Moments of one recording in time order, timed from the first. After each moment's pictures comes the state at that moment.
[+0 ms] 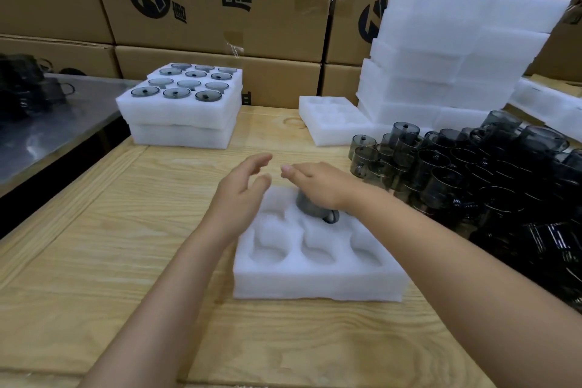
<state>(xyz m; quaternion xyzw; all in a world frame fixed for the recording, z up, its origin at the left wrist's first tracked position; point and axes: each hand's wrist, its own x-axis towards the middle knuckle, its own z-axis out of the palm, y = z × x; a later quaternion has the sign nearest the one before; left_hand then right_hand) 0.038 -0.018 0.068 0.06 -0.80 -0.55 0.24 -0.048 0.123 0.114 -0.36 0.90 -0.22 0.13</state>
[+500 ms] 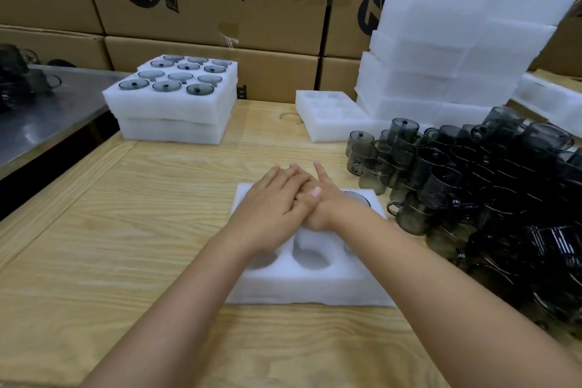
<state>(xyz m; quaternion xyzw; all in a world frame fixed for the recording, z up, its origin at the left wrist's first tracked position) 0.016 0.023 0.057 -0.01 -0.96 -0.25 0.11 -0.060 0.124 0.074 -0.46 0.88 0.11 0.06</state>
